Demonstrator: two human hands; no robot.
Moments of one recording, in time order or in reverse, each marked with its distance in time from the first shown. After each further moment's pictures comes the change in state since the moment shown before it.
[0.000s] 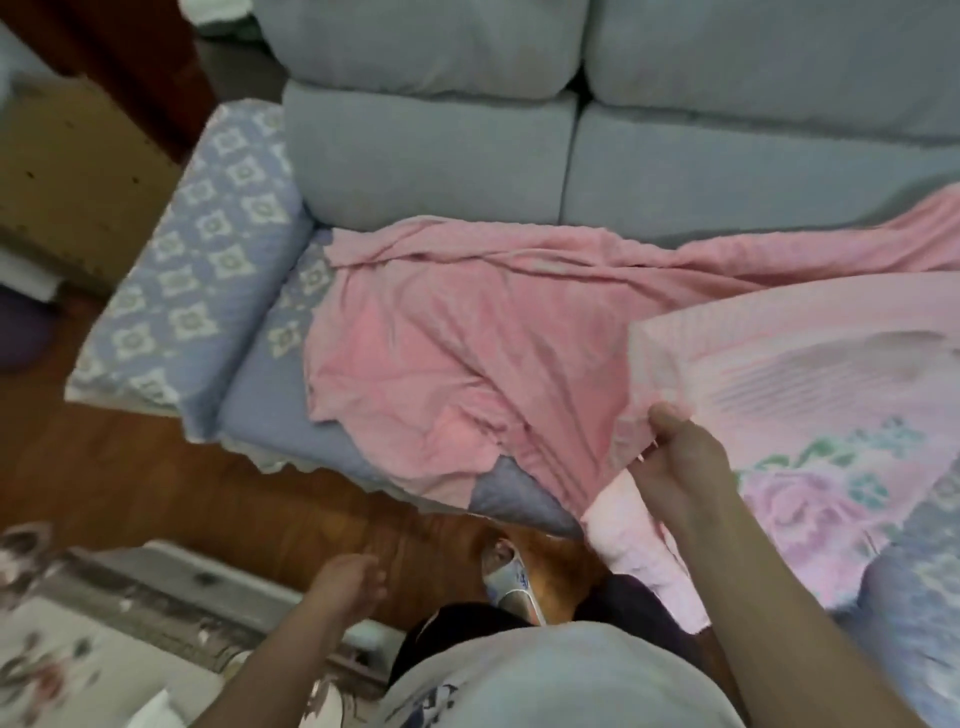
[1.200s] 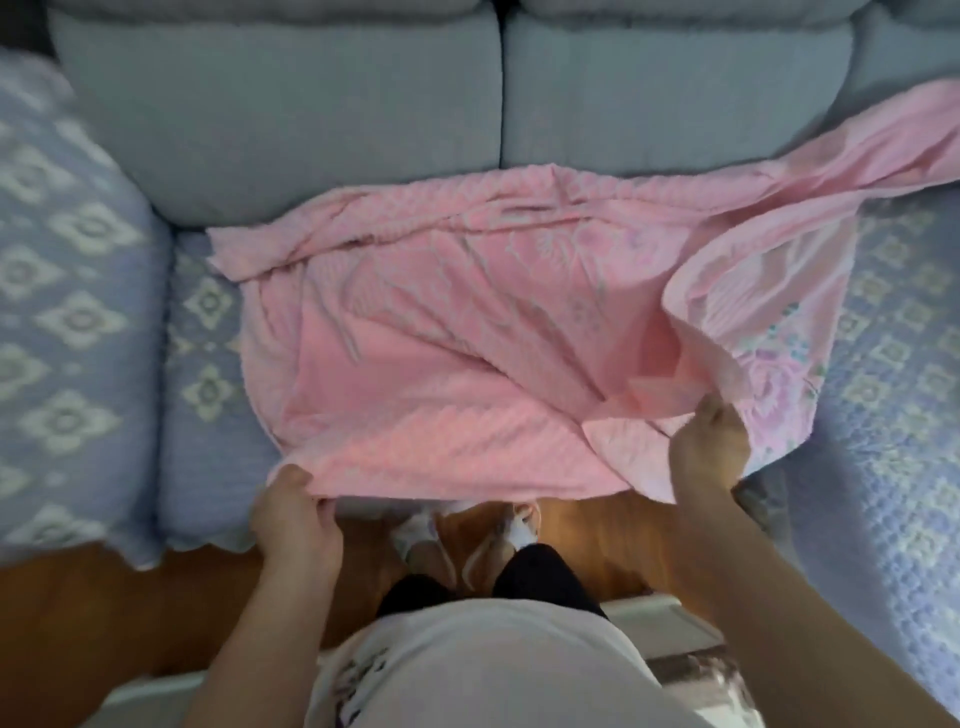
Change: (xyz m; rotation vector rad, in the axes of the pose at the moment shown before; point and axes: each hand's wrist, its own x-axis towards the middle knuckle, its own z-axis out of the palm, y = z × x) left_hand 0.101 0.210 -0.106 -0.685 0.021 0.211; right_hand -0.006 0.118 0.087 -0.812 1.014 -0.391
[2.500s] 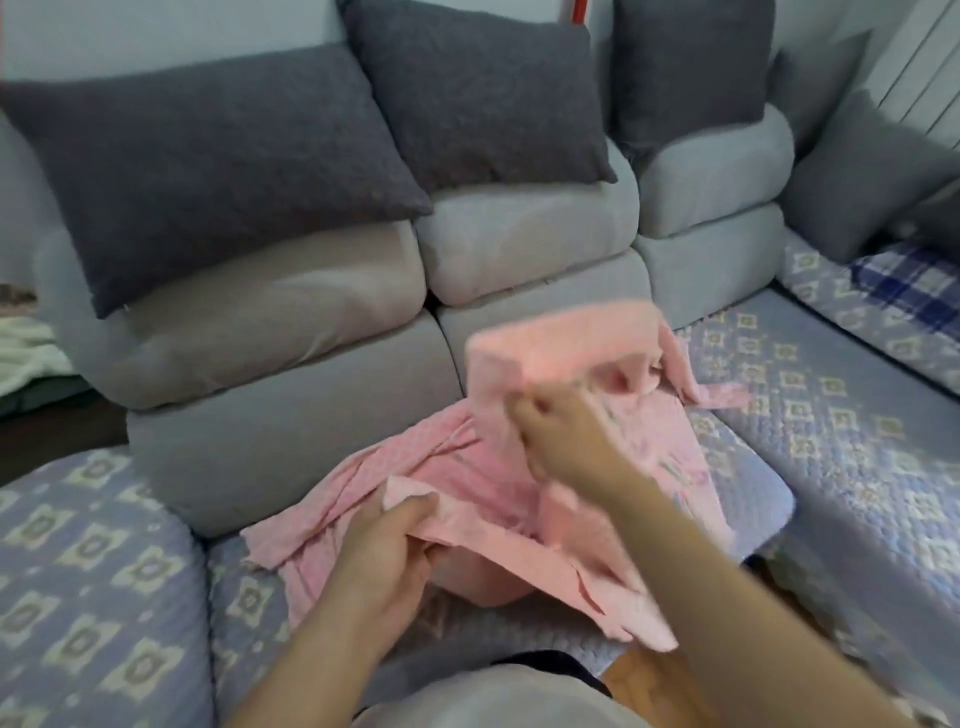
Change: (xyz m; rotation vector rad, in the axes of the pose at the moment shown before) left_hand -0.124 0.202 0.099 0.434 -1.047 0.028; right_hand -0.175 -0.249 -0.045 0.222 -0.300 -0.623
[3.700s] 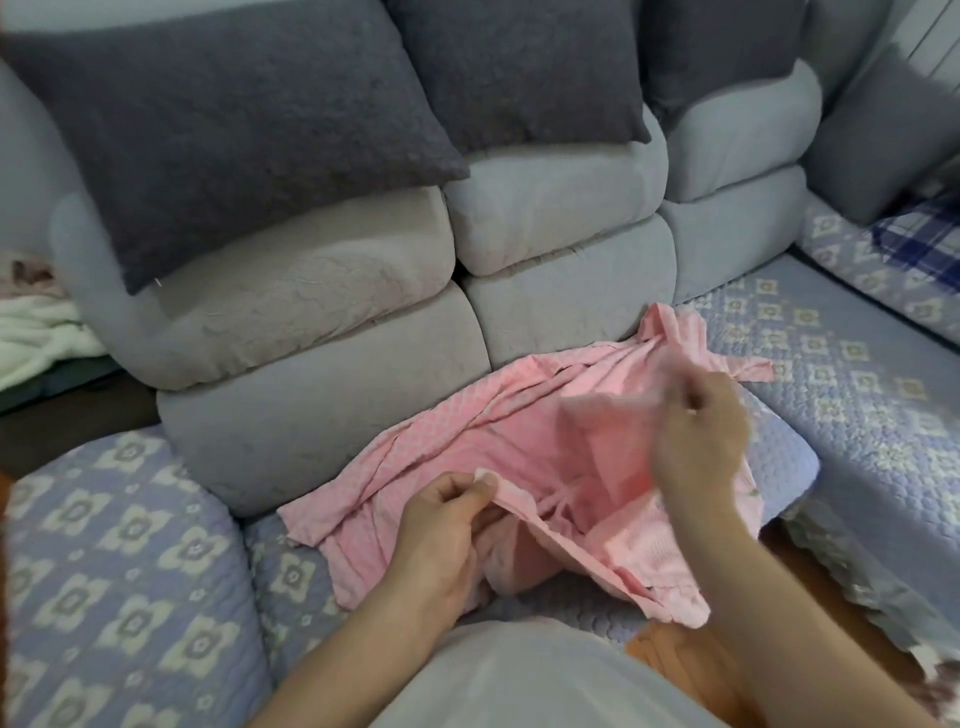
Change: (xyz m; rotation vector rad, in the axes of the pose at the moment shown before) left_hand -0.002 0.024 -0.032 0.106 -0.036 -0.108; right_hand -0.029 0.030 0.041 -0.022 0.747 0.055
